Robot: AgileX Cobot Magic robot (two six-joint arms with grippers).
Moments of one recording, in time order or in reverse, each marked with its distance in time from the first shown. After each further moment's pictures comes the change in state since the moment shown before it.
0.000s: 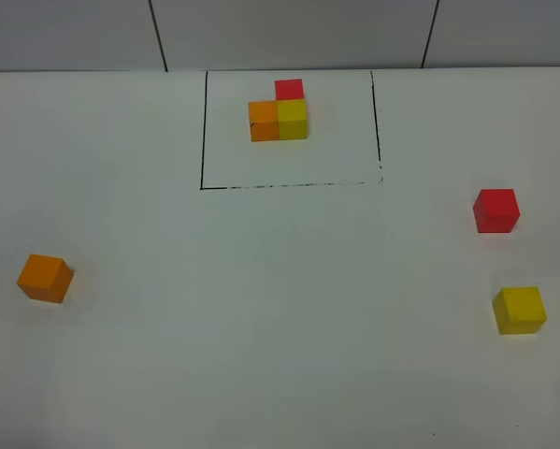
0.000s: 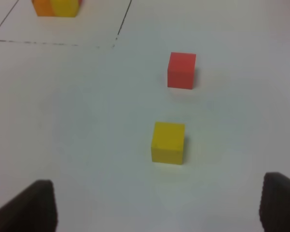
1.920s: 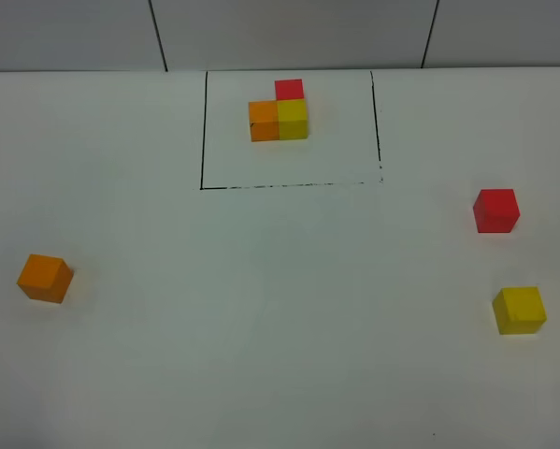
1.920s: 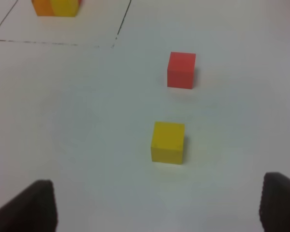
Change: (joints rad) left arm 0.000 0.000 0.000 0.000 0.000 0.000; right arm 0.000 0.000 0.000 -0.001 0.000 0.000
